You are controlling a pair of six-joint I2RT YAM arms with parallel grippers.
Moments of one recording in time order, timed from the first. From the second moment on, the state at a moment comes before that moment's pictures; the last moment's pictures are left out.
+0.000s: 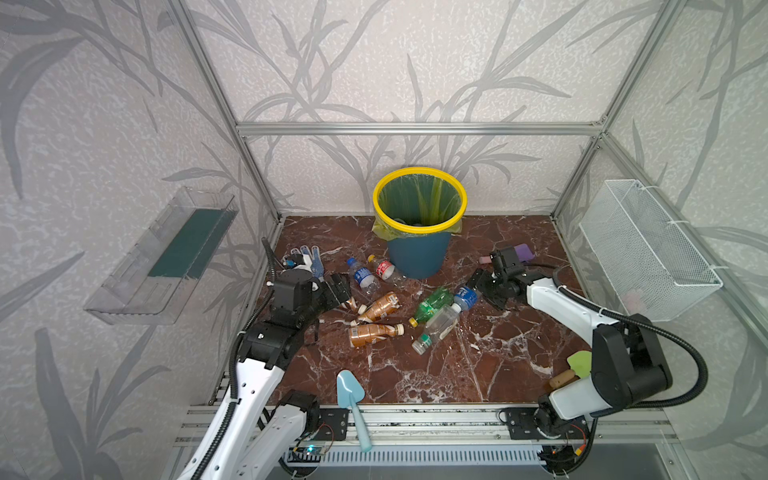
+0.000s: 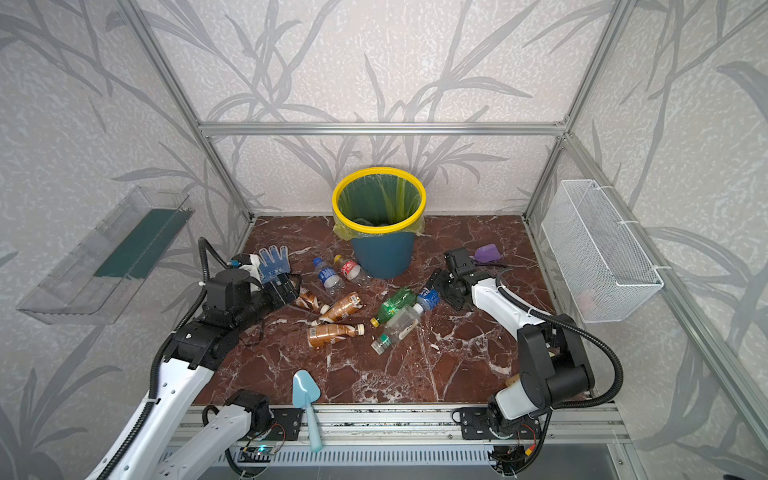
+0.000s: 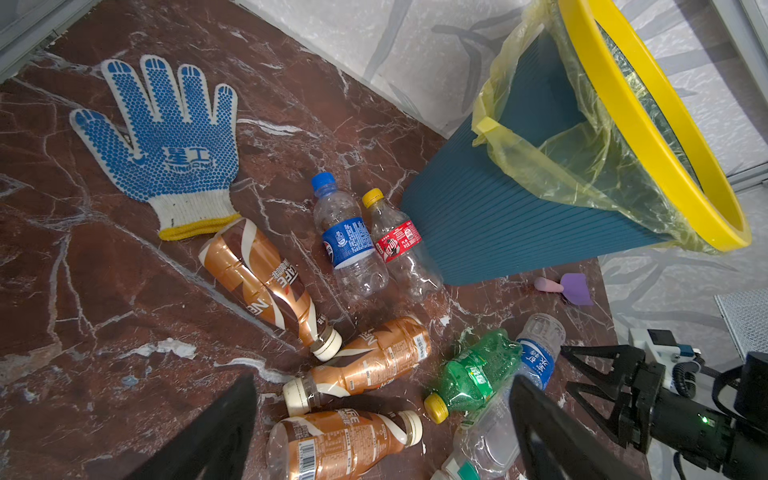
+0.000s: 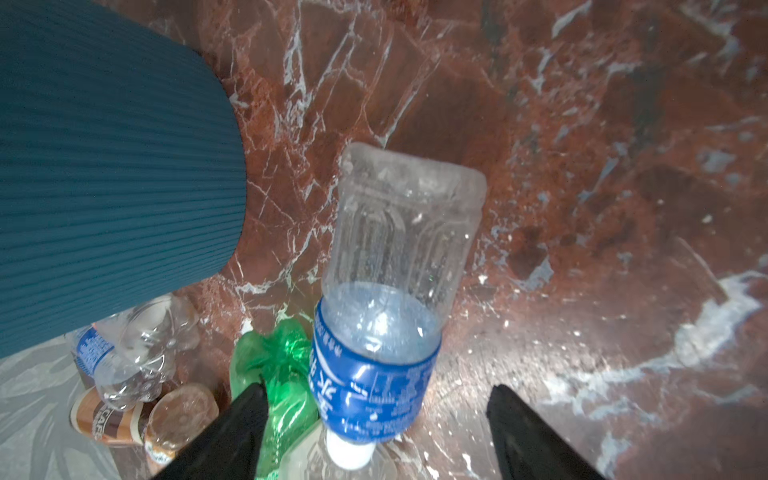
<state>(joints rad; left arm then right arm) -0.22 0.77 0.86 -0.66 0.00 -0.65 0.31 1.56 0.98 -0.46 -0.14 0.93</state>
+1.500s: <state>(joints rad) -0.21 0.73 0.82 -0.68 -0.02 -0.66 0.35 1.17 0.69 -0.58 -0.12 0.80</state>
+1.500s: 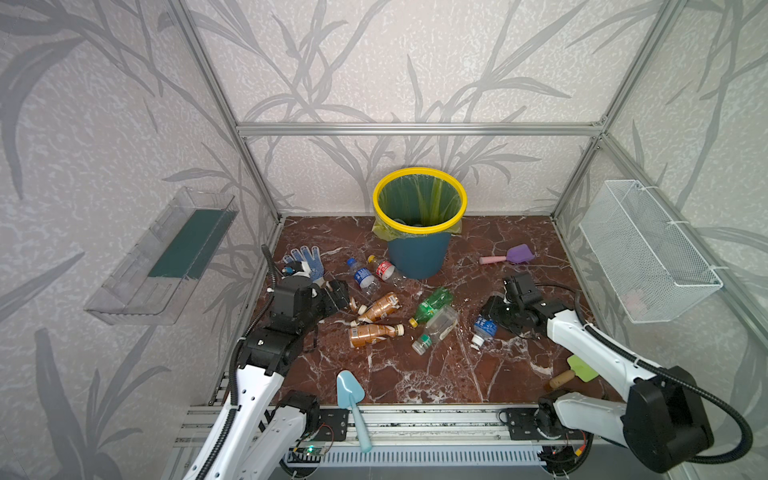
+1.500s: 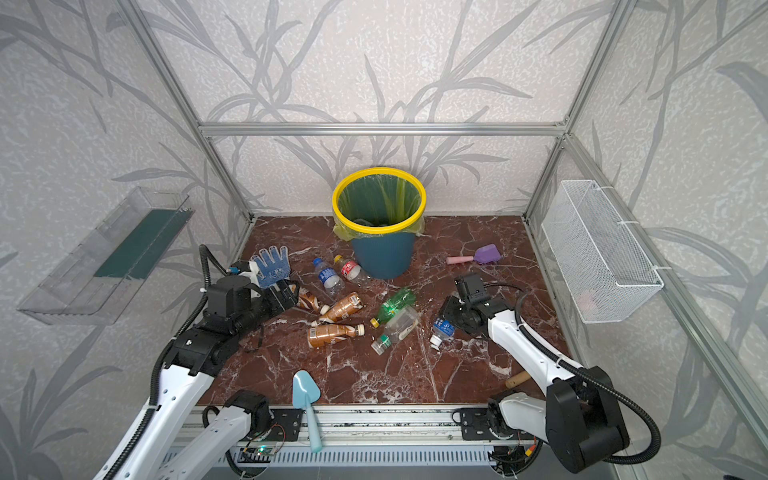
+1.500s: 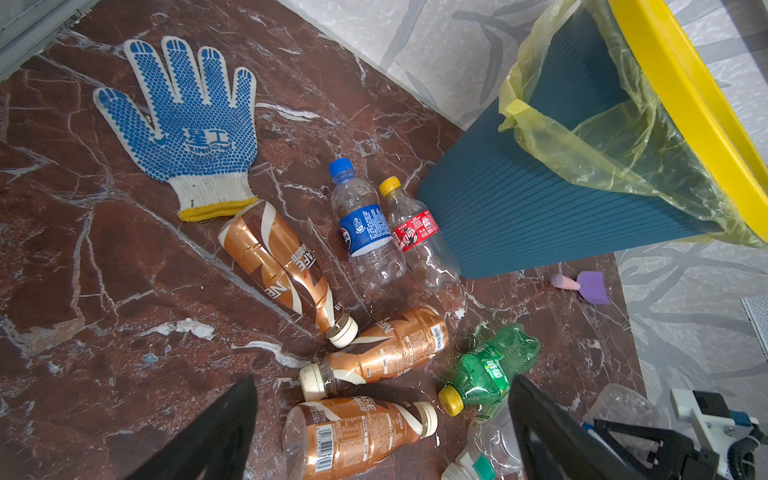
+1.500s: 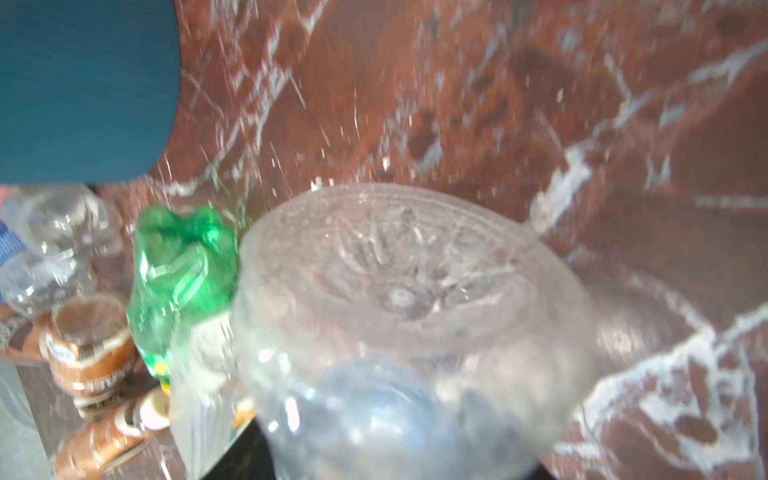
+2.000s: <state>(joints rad) -0.21 0.73 0.82 -0.68 -0.02 -0.66 0.47 1.17 1.28 -0.74 -0.08 0.73</state>
